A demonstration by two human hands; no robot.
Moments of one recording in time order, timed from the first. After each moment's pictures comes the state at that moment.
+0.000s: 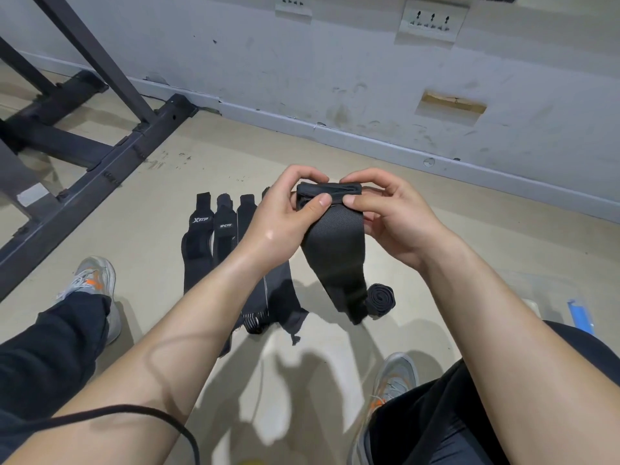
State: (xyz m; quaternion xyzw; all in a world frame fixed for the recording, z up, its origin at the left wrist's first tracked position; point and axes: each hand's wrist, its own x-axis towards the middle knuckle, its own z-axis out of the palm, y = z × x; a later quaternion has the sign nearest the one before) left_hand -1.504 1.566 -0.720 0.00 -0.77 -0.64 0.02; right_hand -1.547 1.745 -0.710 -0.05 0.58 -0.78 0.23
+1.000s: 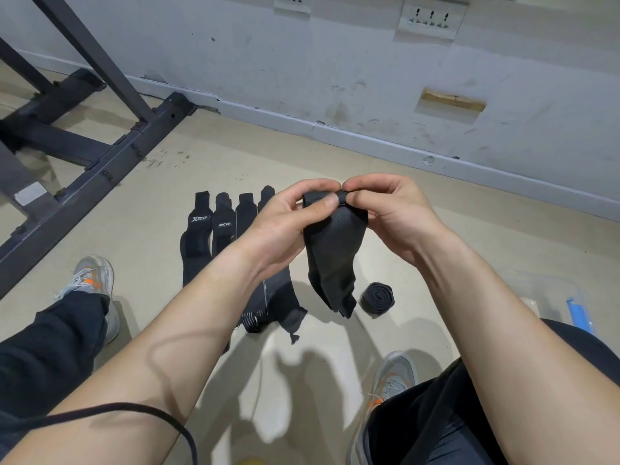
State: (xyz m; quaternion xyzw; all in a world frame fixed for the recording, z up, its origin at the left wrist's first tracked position) left_hand -1.510 1.571 -0.730 0.04 -0.55 -0.83 -0.11; right_hand -1.554 1.742 -0.718 -0.01 0.63 -0.75 0.17
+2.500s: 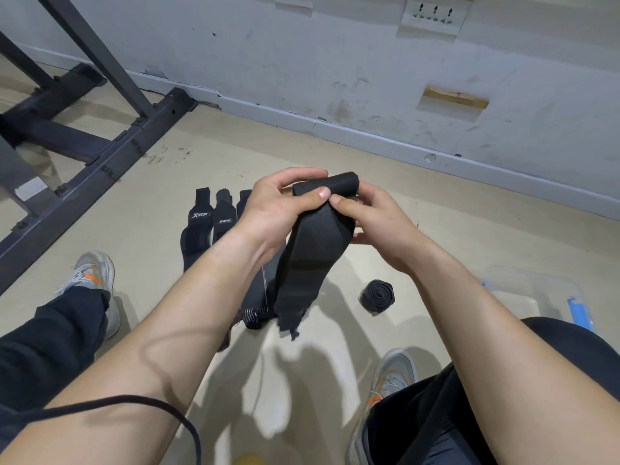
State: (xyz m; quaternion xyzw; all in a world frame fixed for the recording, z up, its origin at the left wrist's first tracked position) left_hand -1.519 1.566 -0.724 0.12 -0.64 -0.76 -0.03; right_hand -1.545 1.736 -0.734 -0.08 0.71 -0.66 0.23
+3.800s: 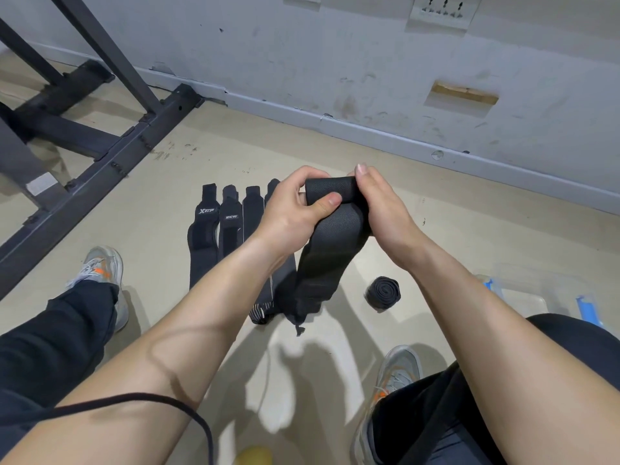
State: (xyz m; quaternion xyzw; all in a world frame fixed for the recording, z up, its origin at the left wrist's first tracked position) left_hand -1.514 1.569 -0.741 0.06 -0.73 -0.68 -0.01; right_hand -1.547 1.724 -0.743 -0.08 0.73 -0.67 0.13
